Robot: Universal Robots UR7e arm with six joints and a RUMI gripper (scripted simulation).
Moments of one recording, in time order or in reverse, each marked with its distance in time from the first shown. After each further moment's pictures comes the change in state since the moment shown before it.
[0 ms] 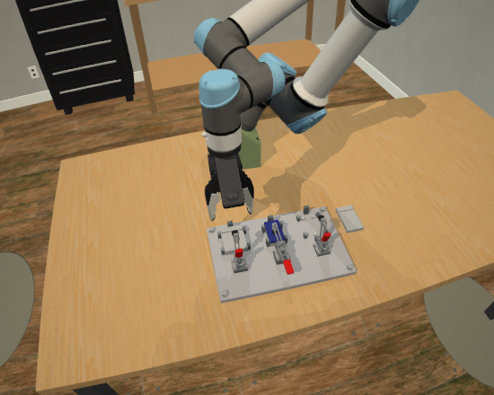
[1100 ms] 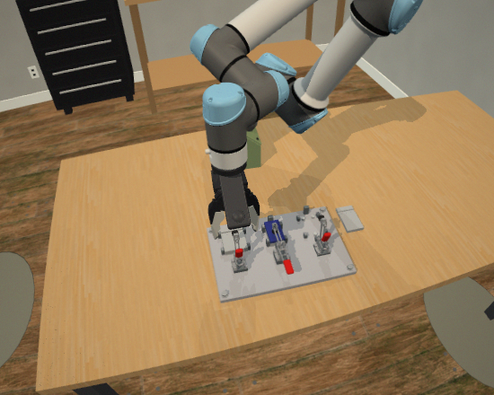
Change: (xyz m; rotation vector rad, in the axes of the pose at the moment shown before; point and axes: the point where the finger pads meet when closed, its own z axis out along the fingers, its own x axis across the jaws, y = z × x) arm 0.000 -0.058 0.000 -0.001 0.000 0.000
